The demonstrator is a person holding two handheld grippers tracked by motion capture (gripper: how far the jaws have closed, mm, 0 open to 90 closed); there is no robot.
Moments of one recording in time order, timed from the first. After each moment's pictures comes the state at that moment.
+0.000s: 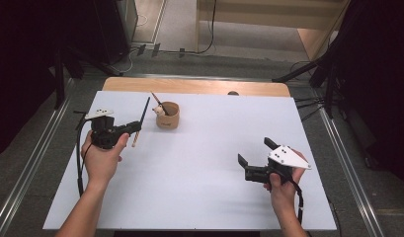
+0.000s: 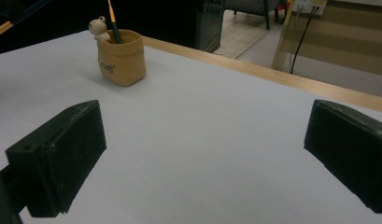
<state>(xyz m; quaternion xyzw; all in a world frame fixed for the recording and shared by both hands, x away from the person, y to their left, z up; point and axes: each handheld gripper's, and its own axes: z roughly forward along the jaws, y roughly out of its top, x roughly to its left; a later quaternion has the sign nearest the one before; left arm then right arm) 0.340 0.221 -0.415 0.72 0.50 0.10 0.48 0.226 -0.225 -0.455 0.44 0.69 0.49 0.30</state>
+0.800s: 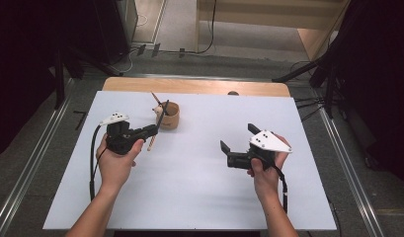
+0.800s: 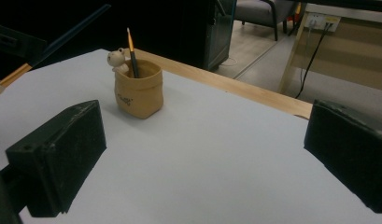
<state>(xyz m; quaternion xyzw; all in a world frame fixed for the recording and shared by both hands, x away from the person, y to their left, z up) 0.324 0.184 -0.413 0.73 0.44 0.07 0.51 0.255 -0.183 -0.428 0.42 0.69 0.51 0.30</state>
